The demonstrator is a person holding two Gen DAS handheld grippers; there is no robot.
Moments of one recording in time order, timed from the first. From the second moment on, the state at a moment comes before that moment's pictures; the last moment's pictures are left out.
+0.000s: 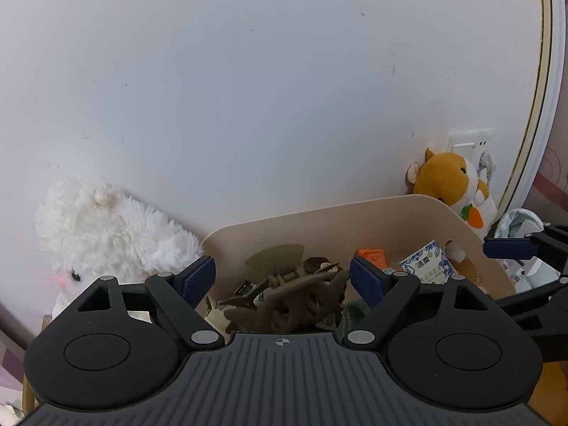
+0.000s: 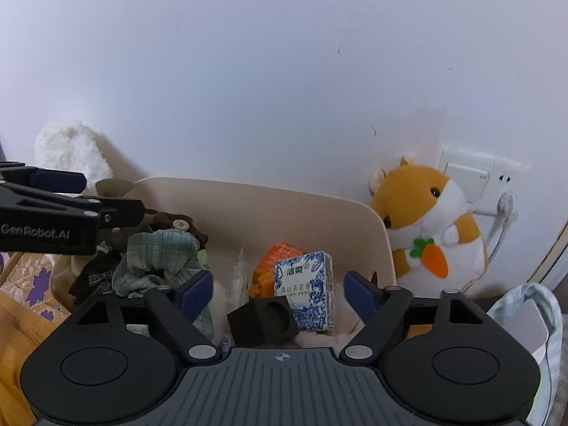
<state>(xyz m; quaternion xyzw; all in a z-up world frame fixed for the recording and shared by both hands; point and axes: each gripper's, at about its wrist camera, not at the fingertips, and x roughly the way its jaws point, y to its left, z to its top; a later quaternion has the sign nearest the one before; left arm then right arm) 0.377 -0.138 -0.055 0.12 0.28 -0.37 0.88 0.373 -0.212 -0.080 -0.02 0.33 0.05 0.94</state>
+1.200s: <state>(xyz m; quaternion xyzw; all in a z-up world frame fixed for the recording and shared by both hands) 0.313 -0.075 -0.120 0.13 0.34 -0.40 0.84 0.300 -0.195 -0.152 -0.01 0.40 0.07 0.91</state>
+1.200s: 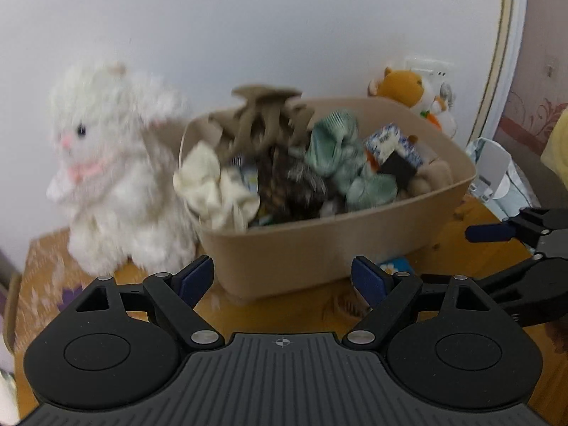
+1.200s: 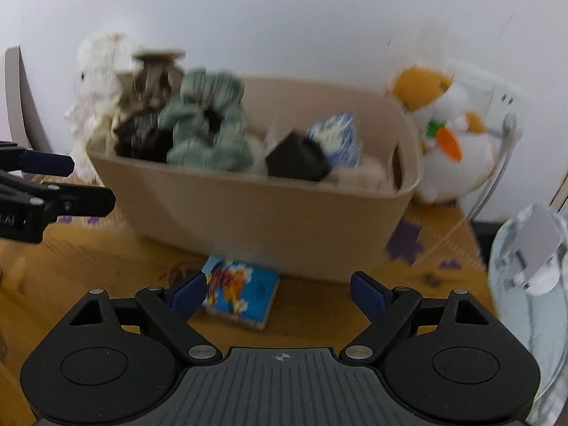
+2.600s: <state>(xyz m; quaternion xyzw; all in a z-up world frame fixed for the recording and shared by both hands) 0.303 -0.141 -0.199 0.13 0.47 -0.29 0.82 0.306 -0.215 -0.207 -0.10 0.43 0.08 0.89</state>
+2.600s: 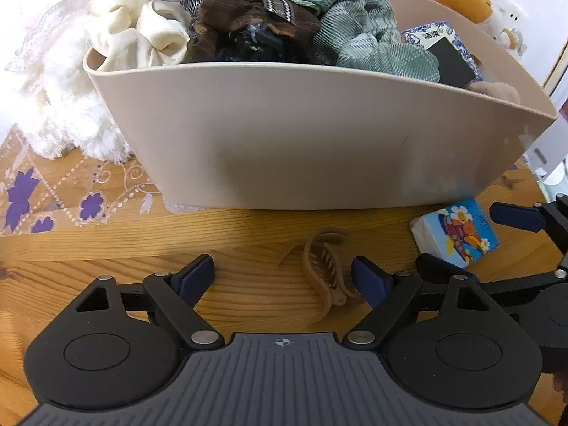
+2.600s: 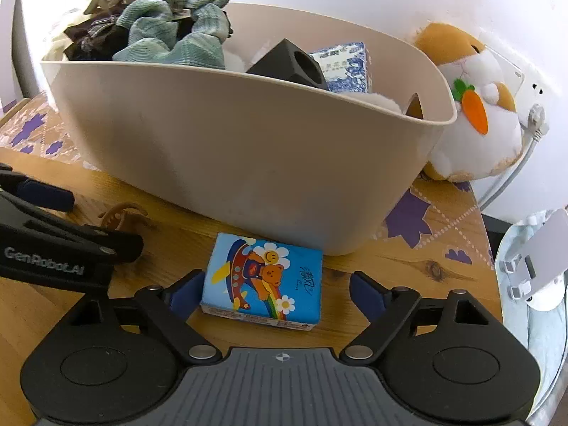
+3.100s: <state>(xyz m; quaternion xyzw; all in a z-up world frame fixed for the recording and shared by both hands) 0.290 -0.114 -0.192 0.13 0.45 -0.33 0.82 0.298 -0.198 -0.190 -0.10 0.44 0.10 0.89</state>
